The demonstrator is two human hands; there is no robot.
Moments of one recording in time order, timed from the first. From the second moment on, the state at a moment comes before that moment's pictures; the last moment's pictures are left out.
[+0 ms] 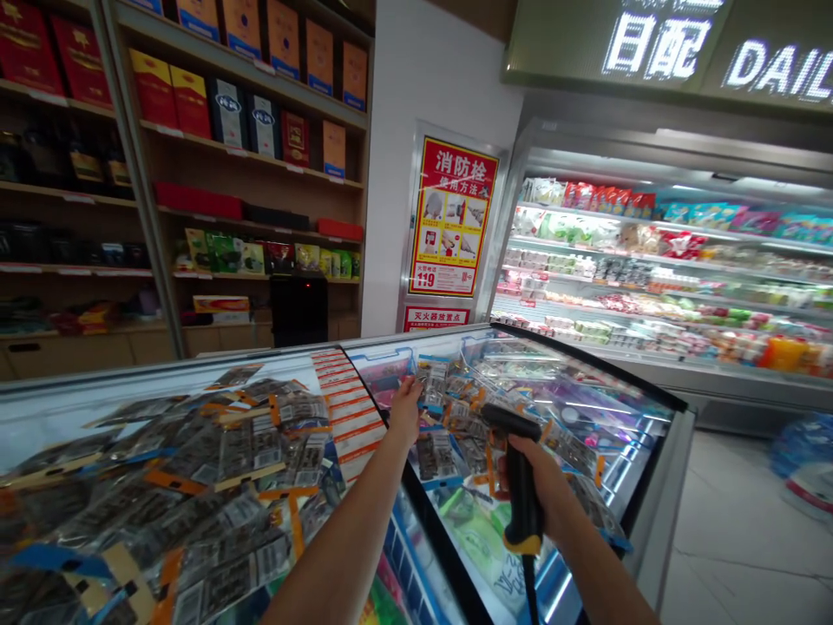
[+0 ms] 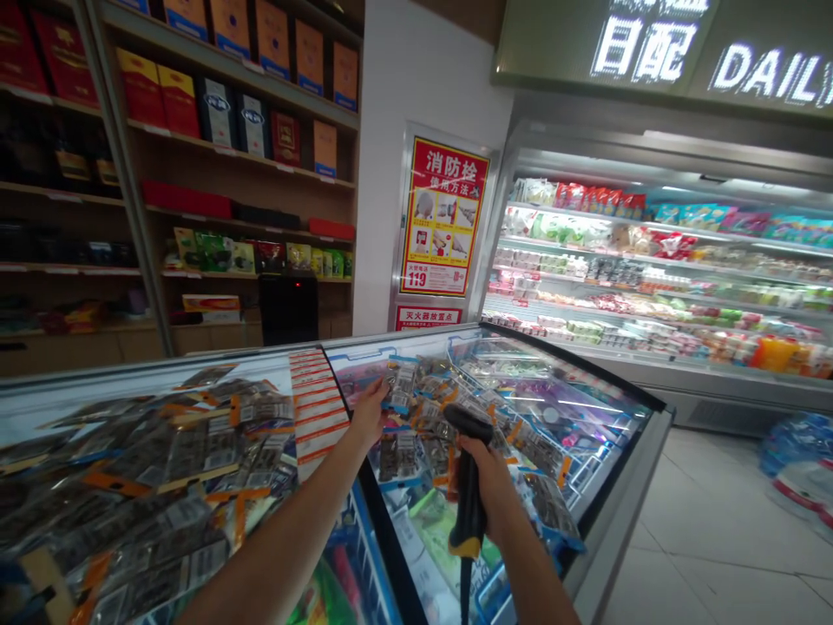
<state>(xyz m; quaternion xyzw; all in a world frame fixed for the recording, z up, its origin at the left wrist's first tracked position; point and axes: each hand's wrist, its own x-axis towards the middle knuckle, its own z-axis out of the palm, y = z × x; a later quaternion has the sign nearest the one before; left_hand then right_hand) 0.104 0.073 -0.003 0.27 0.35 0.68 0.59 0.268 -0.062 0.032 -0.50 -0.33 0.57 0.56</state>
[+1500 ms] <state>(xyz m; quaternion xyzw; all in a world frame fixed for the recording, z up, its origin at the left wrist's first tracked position) 0.107 0.066 -0.002 0.25 0.29 0.71 0.59 0.238 -0.120 0.052 -0.49 -0.36 0.59 0.53</state>
